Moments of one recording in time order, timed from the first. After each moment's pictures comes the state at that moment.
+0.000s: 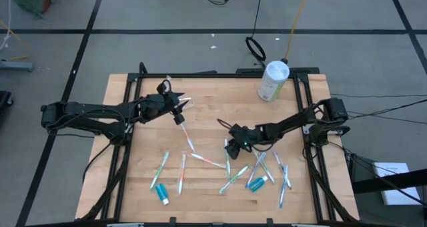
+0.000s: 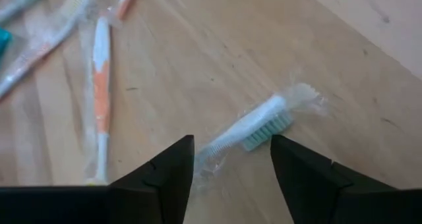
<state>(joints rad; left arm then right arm) 0.19 1.05 0.56 0.10 -0.44 0.15 0.09 1.76 0.76 0.21 0.05 0.77</state>
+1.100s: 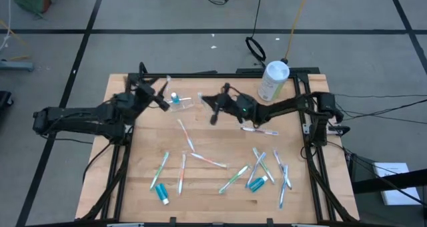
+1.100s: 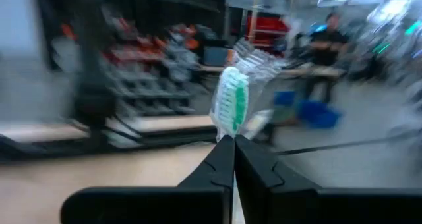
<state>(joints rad) 0.12 0.73 0.56 0.15 -0.84 0.31 -0.18 1.87 1.00 0.96 0.18 -0.16</state>
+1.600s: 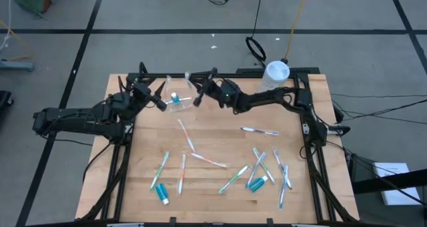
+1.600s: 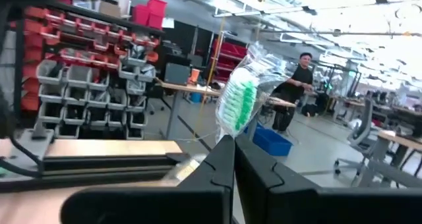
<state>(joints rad) 0.10 0.68 0.56 0.12 -0.85 0.28 -0.30 2.15 1.35 0.99 0.15 -0.25</state>
